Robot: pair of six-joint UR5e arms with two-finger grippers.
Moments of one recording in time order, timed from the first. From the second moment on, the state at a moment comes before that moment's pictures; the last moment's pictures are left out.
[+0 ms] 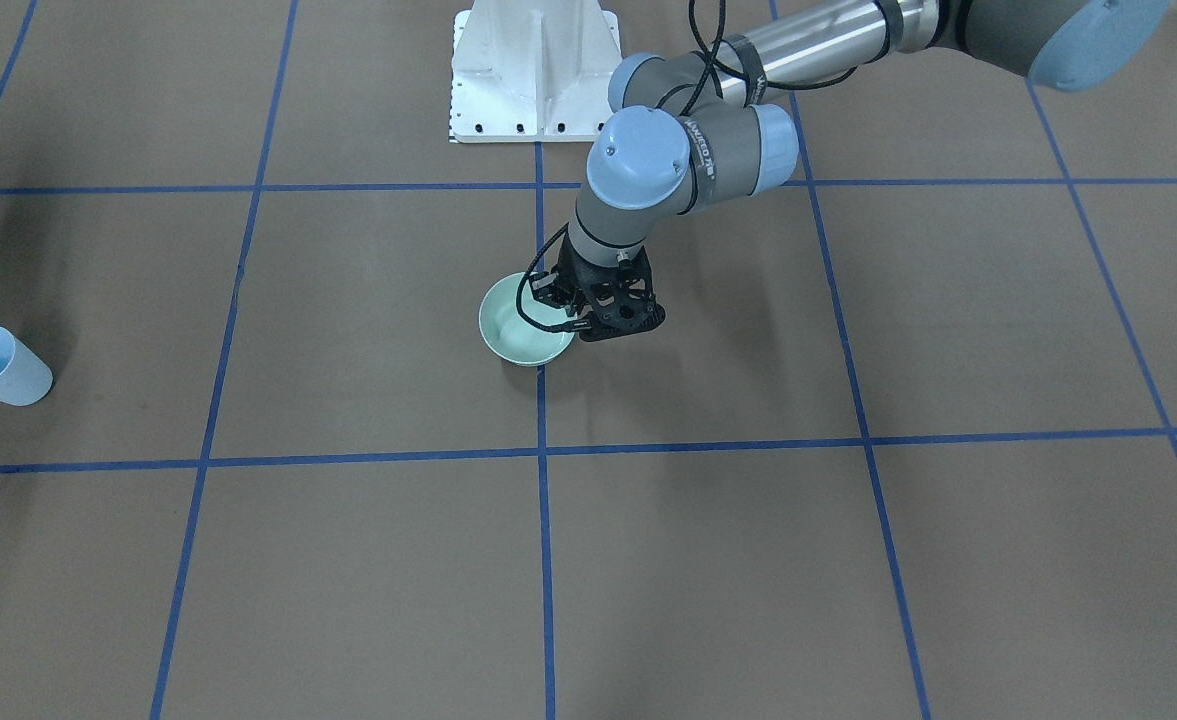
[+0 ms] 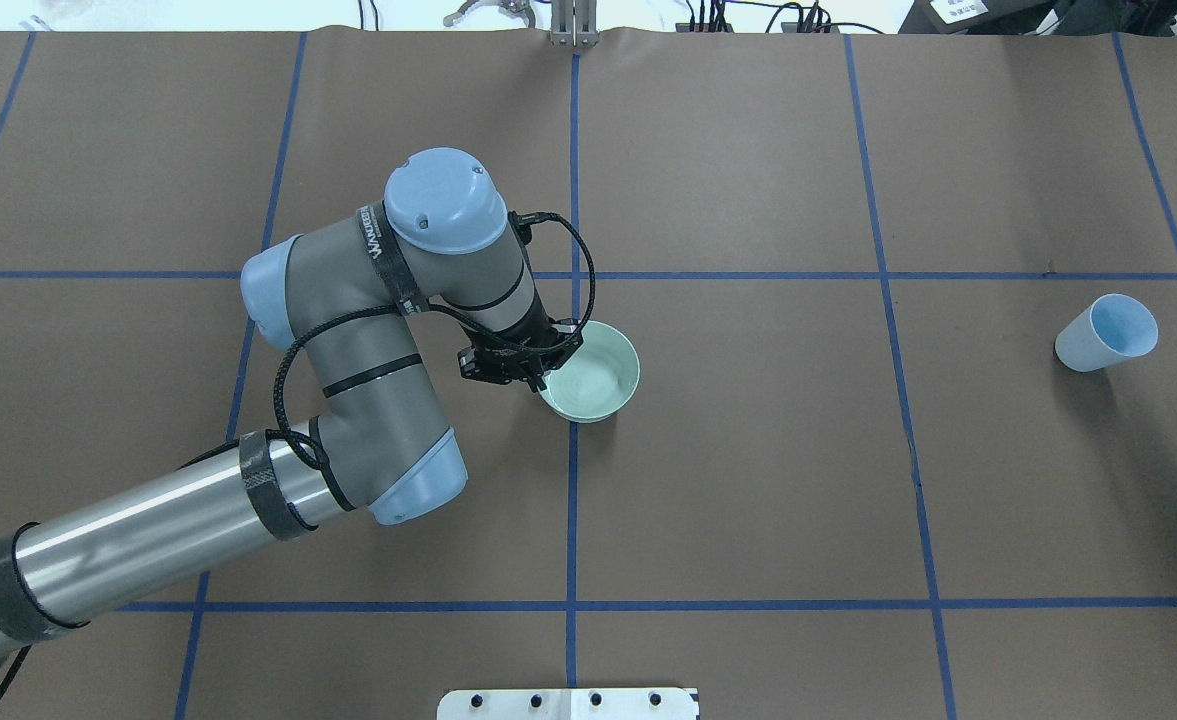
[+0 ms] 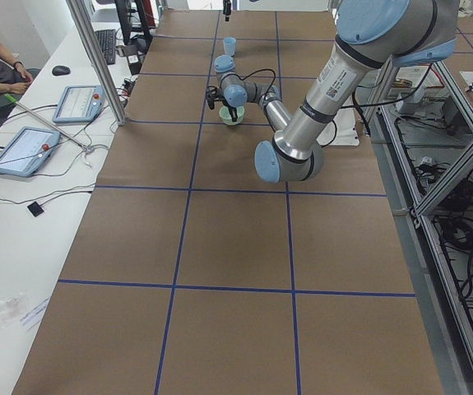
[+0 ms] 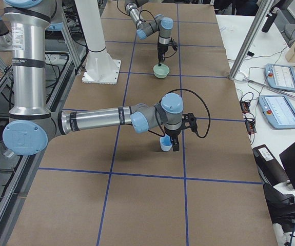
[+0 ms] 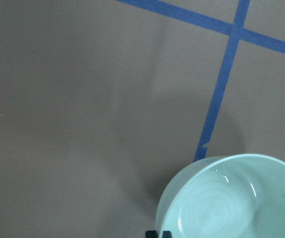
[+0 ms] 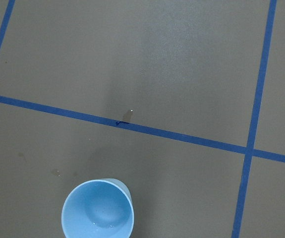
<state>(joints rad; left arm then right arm) -0.57 -2.37 -1.43 -1.77 -2.10 -1.45 1.36 -1.61 1.75 -1.31 2.32 0.23</state>
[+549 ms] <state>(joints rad) -0.57 -2.37 -1.42 -1.81 -2.10 -1.45 1.36 -1.61 1.75 -1.31 2.32 0.23</state>
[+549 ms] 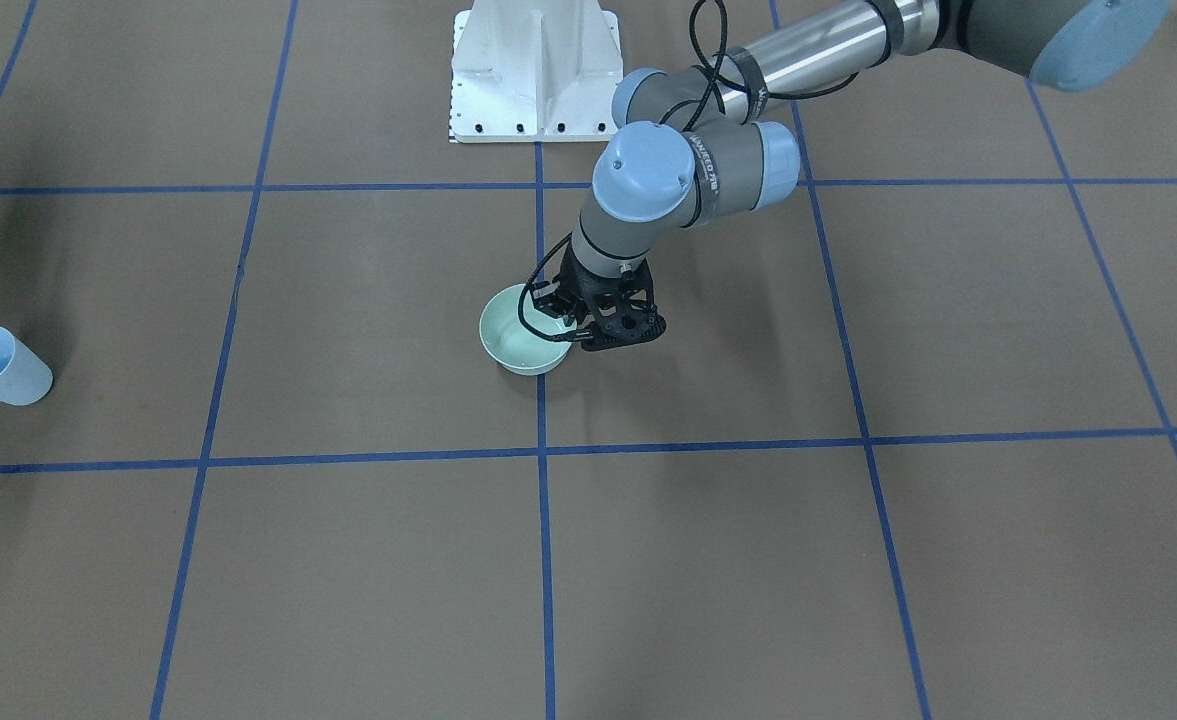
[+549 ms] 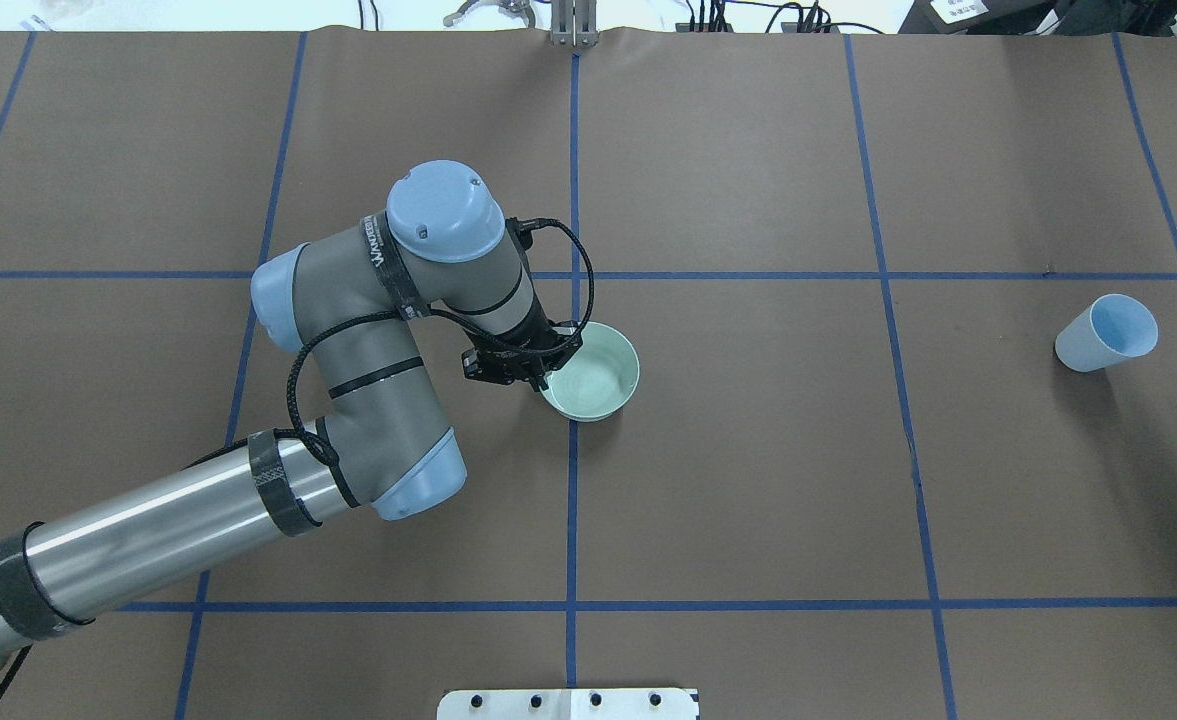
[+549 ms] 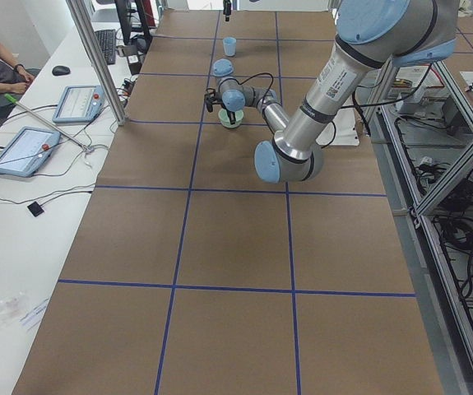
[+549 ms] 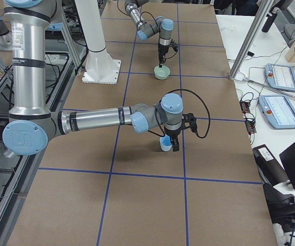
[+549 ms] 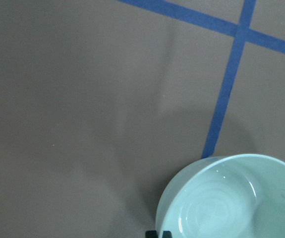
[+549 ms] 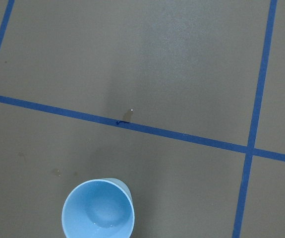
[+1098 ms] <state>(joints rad) -0.59 -2.36 -1.47 -1.80 -2.10 -1.45 1.36 -1.62 1.75 -1.31 2.32 0.23</state>
